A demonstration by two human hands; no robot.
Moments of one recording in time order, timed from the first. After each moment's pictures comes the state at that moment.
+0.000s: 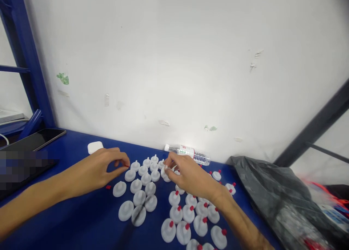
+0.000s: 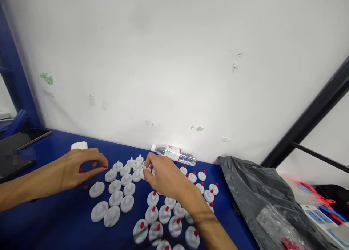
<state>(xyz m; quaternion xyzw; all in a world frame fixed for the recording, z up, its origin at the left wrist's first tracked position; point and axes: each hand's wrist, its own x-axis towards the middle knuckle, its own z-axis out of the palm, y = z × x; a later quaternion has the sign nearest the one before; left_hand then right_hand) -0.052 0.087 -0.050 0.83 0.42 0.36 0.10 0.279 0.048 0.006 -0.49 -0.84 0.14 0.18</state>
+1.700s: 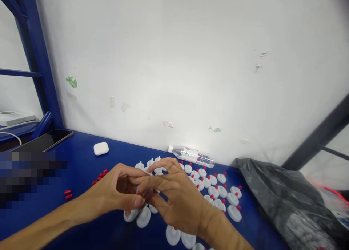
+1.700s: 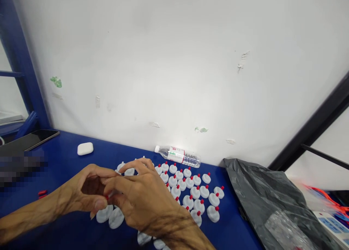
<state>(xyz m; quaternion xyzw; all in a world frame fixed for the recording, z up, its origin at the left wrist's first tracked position) -0.001 0.043 -0.044 0.65 0.21 0.31 0.66 0.235 0.015 -0.009 -0.26 -0.89 0.13 0.36</state>
